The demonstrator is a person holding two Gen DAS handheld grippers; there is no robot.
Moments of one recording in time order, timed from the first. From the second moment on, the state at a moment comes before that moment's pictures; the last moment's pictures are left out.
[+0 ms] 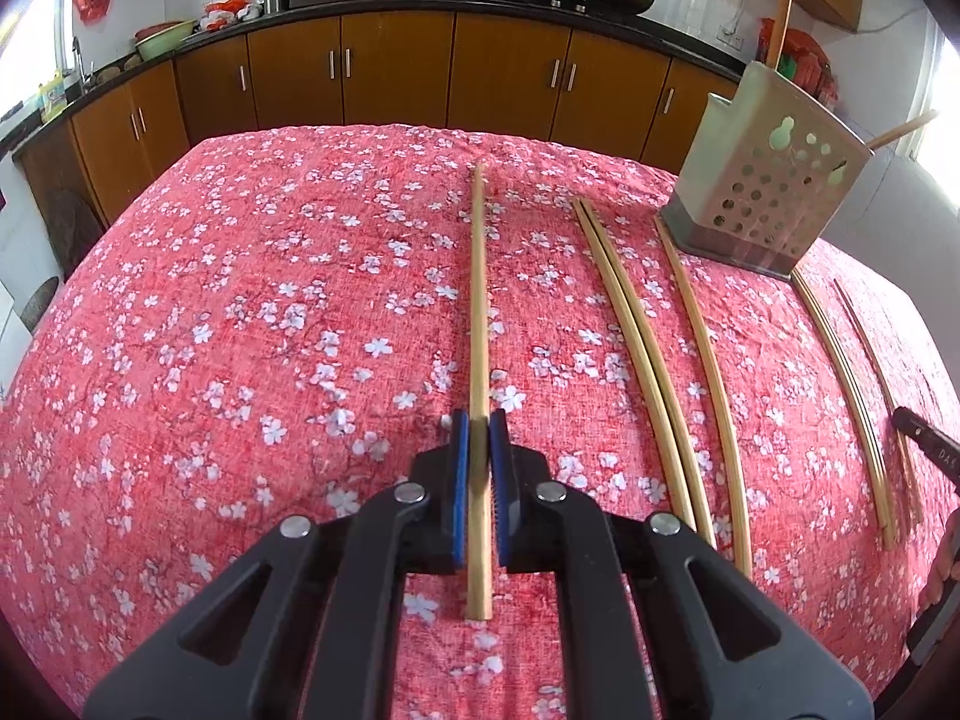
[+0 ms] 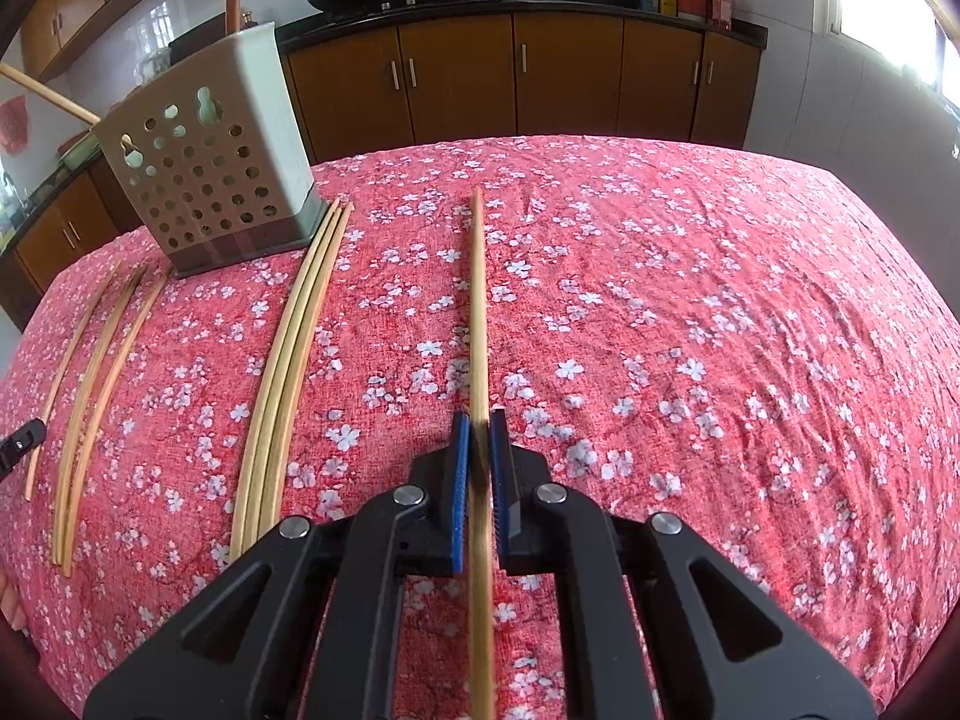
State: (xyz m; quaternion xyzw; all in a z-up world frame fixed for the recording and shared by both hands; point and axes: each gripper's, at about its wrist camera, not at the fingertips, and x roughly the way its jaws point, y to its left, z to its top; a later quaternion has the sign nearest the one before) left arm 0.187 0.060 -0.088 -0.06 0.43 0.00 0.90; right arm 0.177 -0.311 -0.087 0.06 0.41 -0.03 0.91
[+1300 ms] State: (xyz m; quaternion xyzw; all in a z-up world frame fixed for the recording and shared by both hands) left arm 0.168 0.031 0.167 -0.09 0.15 -0.10 0.98; right arm 0.153 -0.291 0.124 0.13 0.15 0.11 0.97
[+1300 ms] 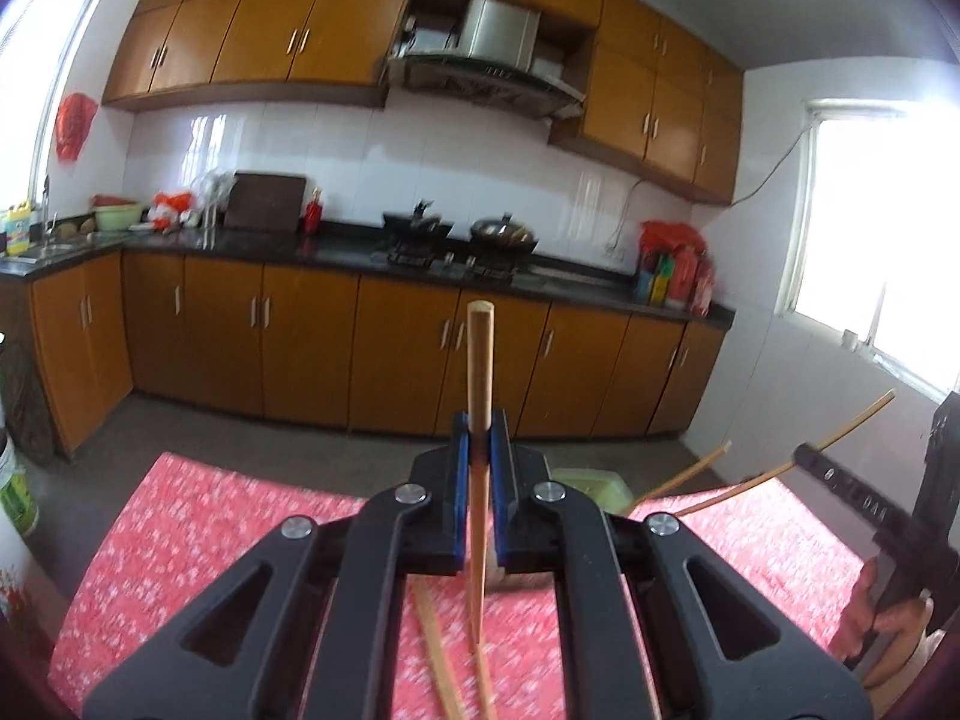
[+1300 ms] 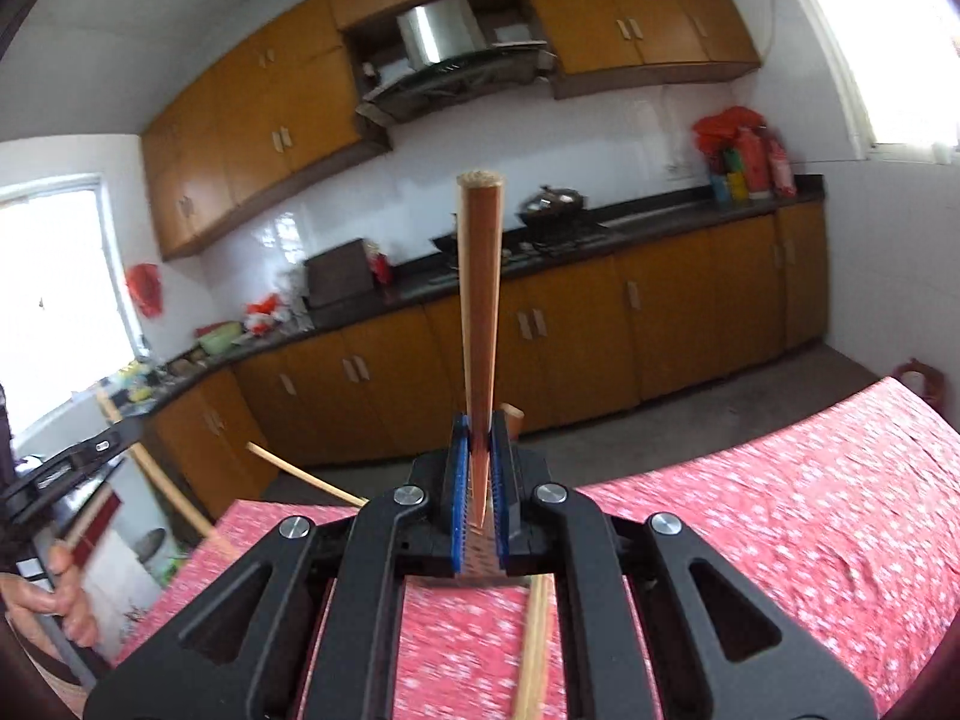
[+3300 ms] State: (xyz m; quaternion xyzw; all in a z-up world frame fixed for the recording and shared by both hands) left arm 0.173 0.047 -0.061 -0.06 0.40 -0.02 0.91; right arm 0.188 -0.259 -0.086 0.11 0.44 0.07 0.89
